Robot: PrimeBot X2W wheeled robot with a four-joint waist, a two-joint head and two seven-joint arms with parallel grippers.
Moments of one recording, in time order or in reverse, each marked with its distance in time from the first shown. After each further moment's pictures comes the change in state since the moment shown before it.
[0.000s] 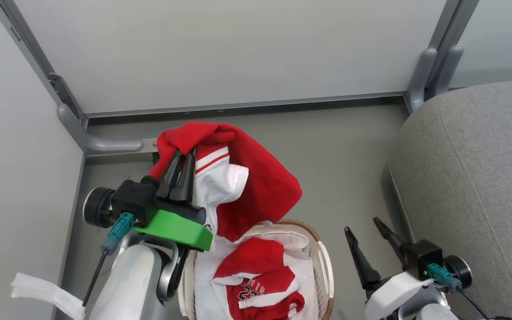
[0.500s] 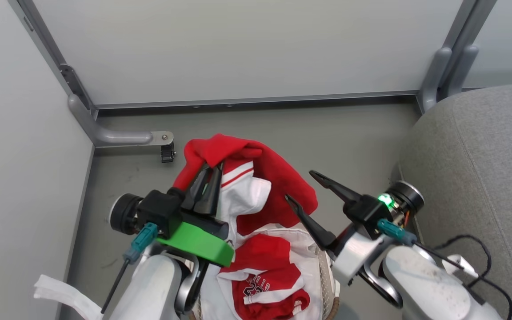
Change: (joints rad) left arm 0.021 0.000 -0.099 -0.015 -0.040 -0.001 0.000; right arm -0.309 -0.157 0.425 -0.032 0.083 0.000 0.000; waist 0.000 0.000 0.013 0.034
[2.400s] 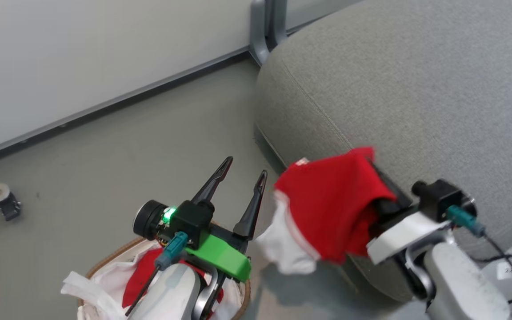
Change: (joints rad) left arm 0.000 -0.002 -0.096 0.053 0.035 0.000 0.000; right arm 0.120 0.069 -0.320 -0.052 0.089 0.000 -0.001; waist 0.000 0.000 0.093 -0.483
